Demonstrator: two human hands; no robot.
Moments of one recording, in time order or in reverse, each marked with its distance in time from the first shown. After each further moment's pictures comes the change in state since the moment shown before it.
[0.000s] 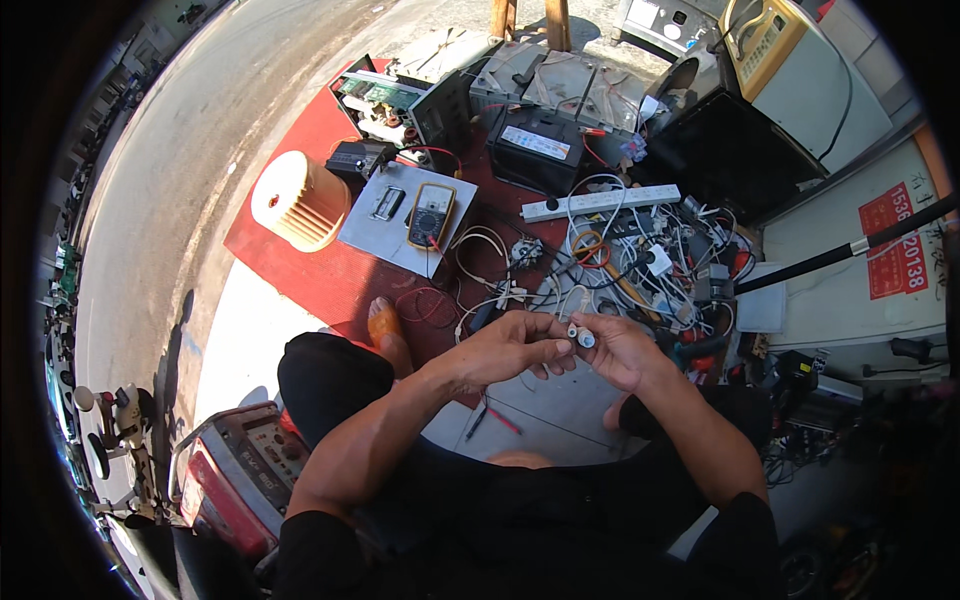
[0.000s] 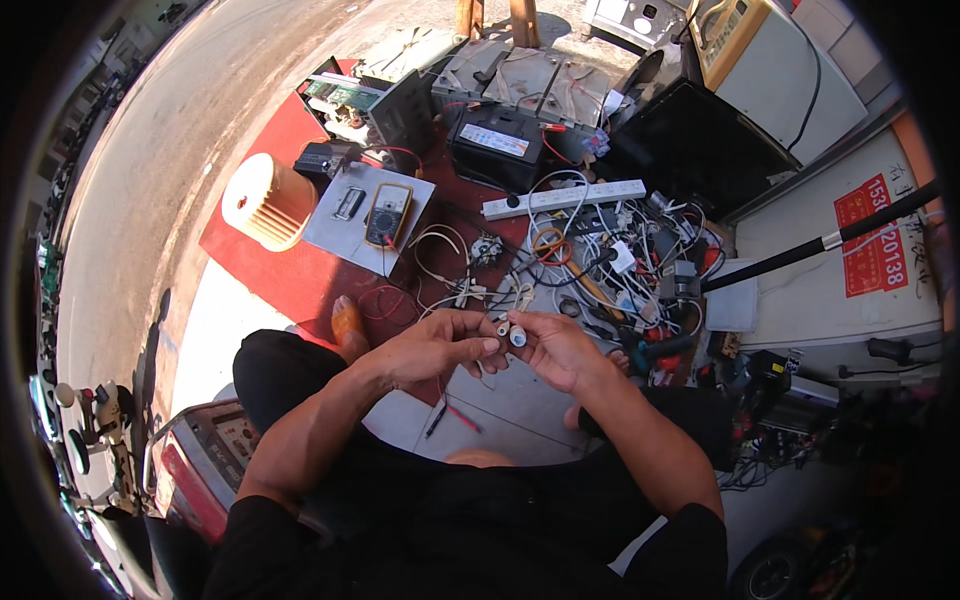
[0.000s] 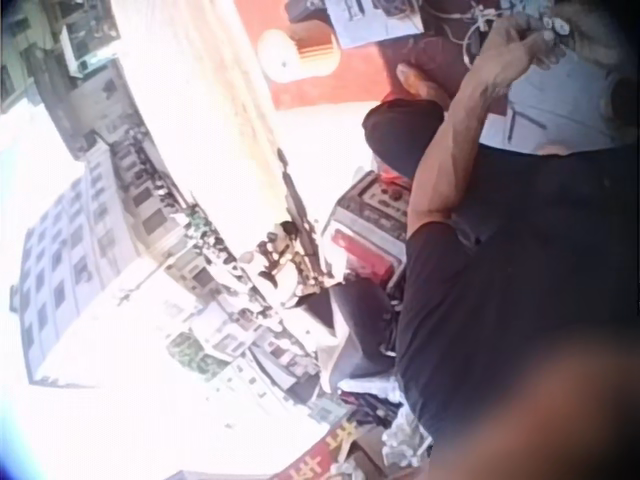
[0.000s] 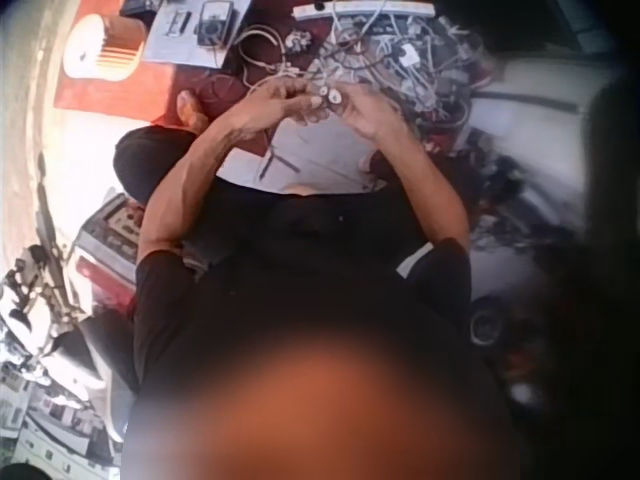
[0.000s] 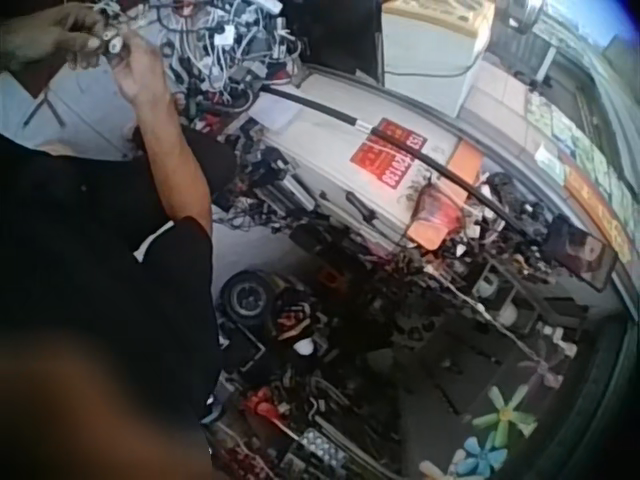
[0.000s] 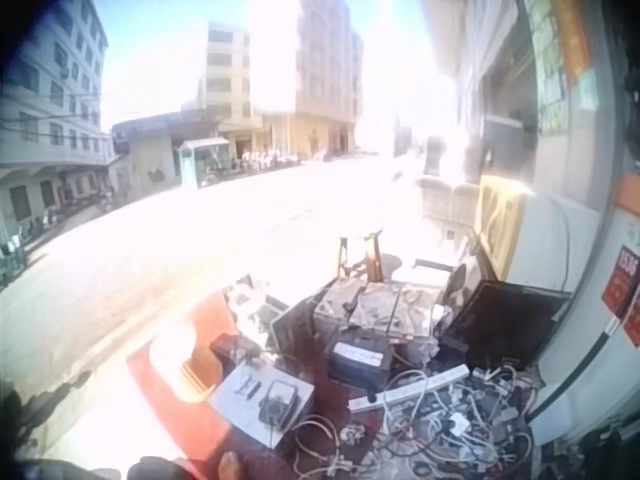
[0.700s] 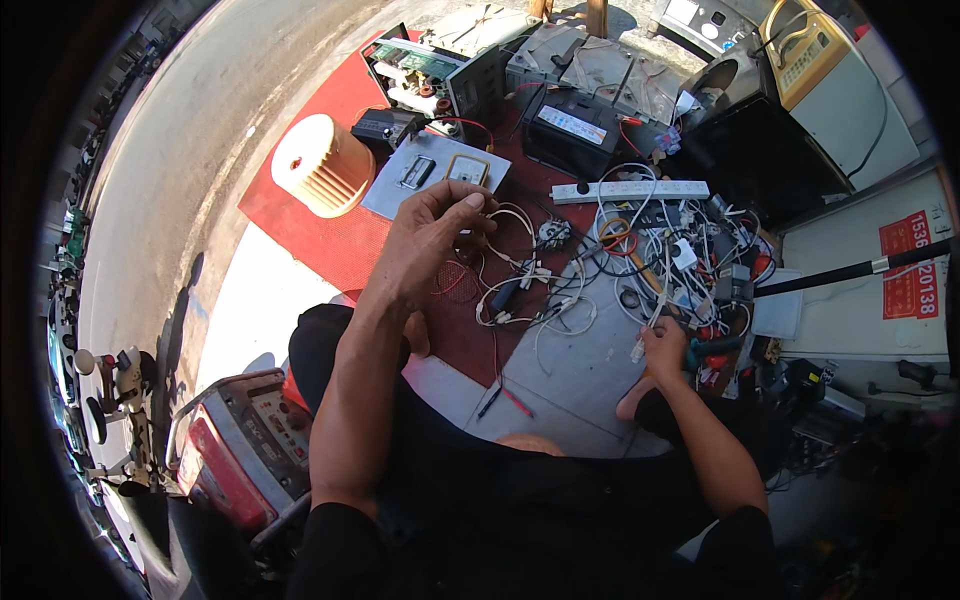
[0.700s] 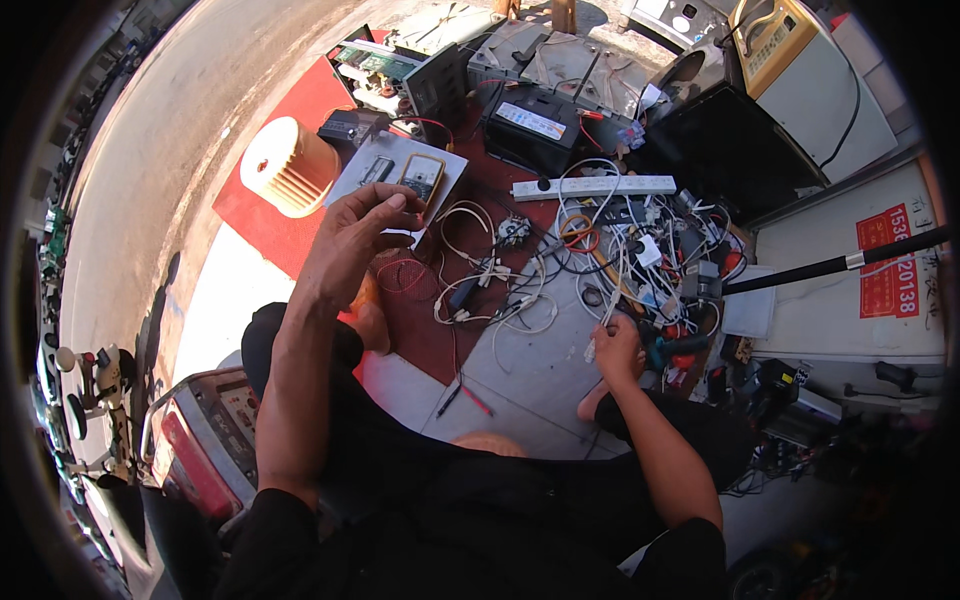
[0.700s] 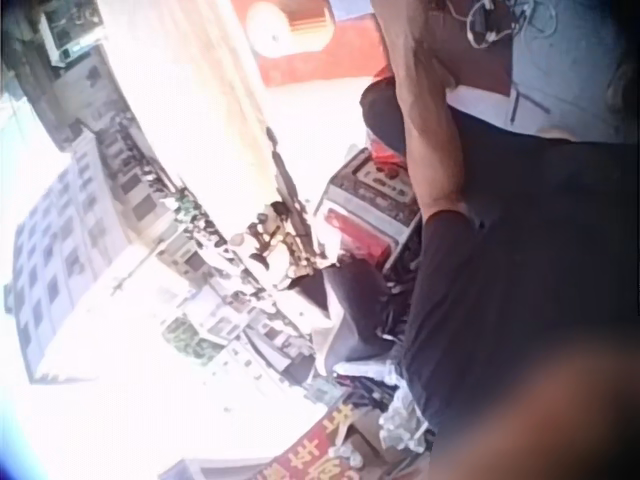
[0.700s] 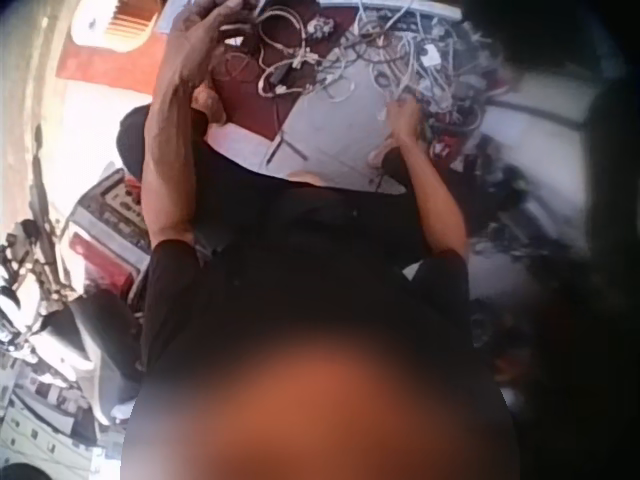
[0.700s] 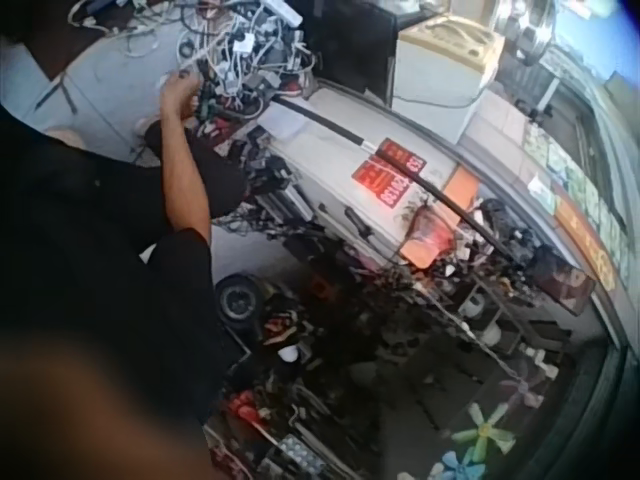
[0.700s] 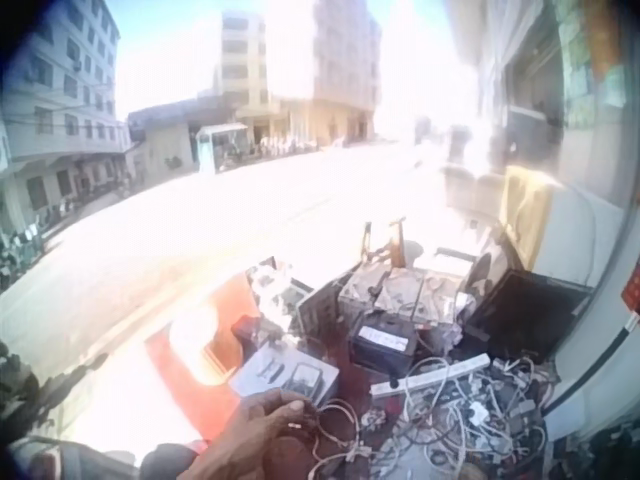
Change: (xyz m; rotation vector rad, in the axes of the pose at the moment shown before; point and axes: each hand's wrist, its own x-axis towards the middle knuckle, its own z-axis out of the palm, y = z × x) left_hand -0.066 0.065 -0.076 0.039 0.672 0.325; right_hand 0.030 0.056 -0.139 -0.995 0.718 -0.342
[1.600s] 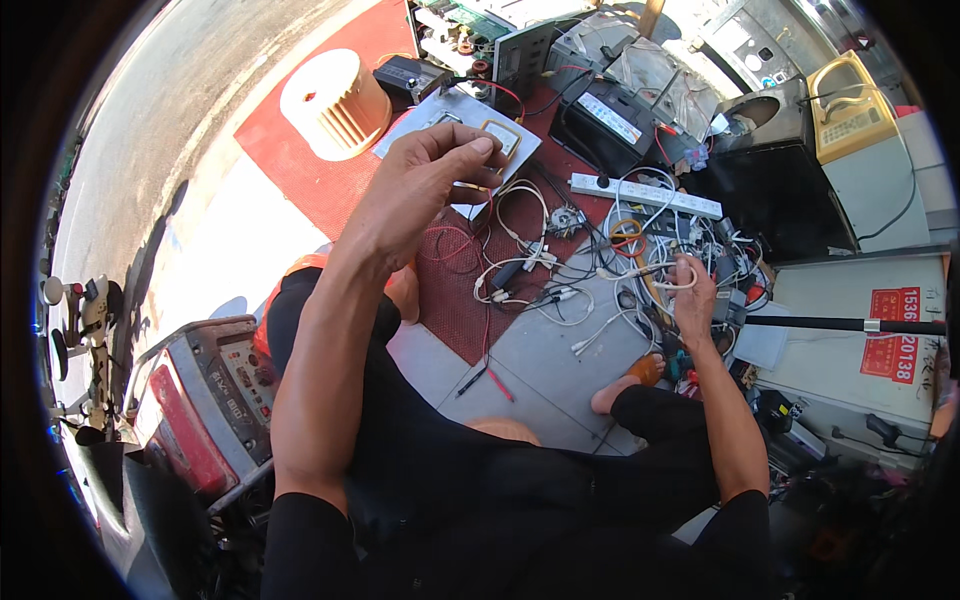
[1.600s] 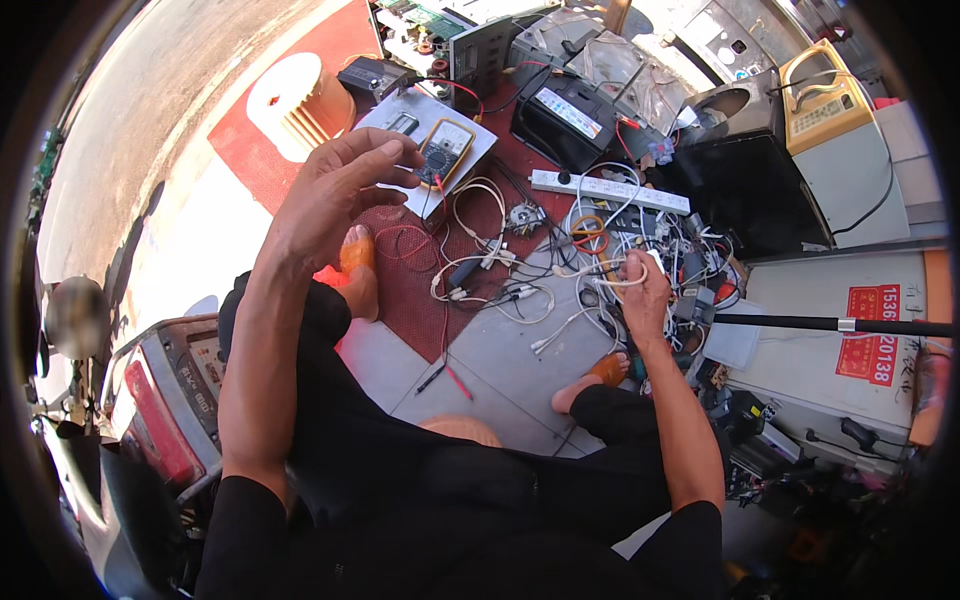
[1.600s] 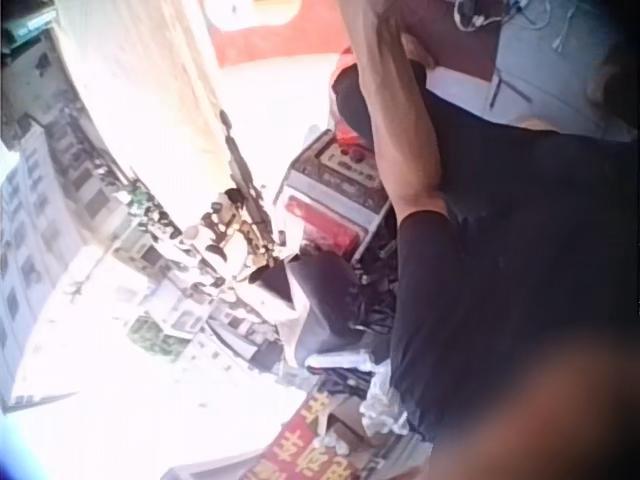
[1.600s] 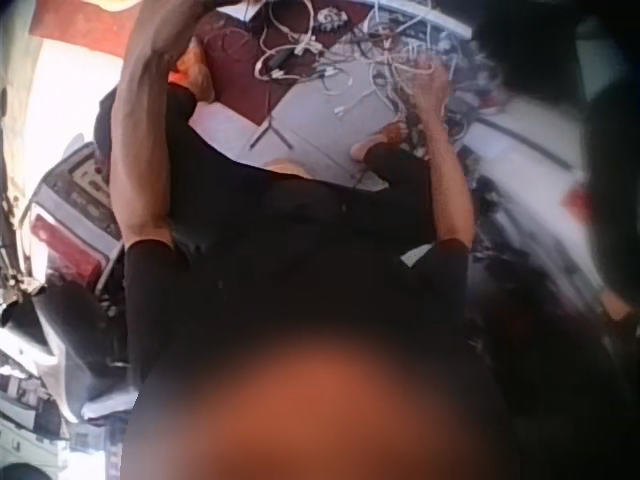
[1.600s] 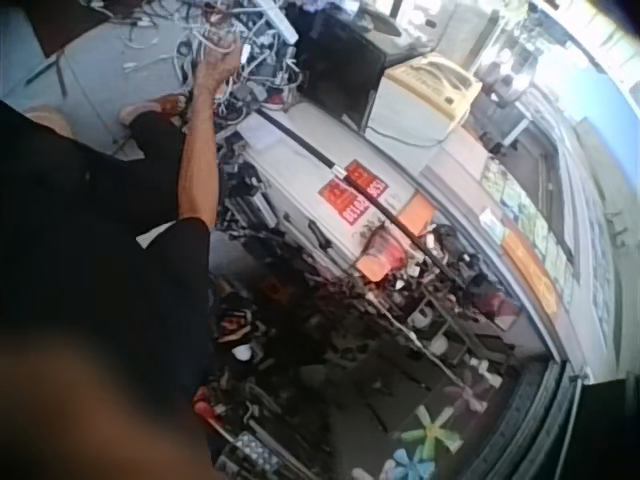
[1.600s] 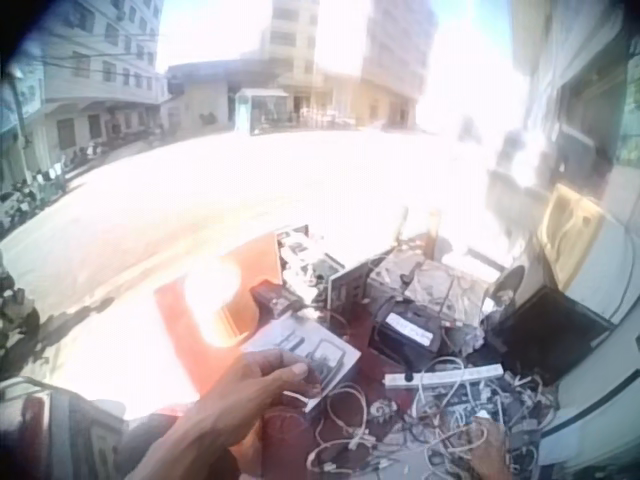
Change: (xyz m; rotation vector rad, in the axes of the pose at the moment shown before) left_hand -0.013 0.014 -0.051 -0.038 0.123 0.031; right_hand 0.063 -0.099 -0.016 -0.021 0.034 -0.535
